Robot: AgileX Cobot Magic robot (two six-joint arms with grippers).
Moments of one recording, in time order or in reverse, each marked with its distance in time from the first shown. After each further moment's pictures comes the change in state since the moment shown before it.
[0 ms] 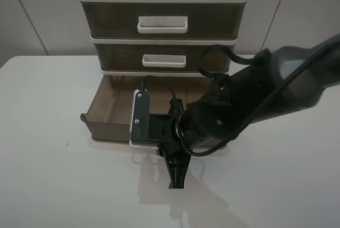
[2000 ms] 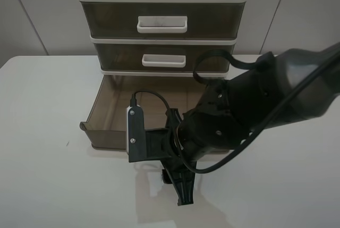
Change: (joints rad) left arm 0.000 0.000 0.000 0.000 0.000 0.000; right arm 0.068 -0.030 0.003 -0.030 0.114 -0.019
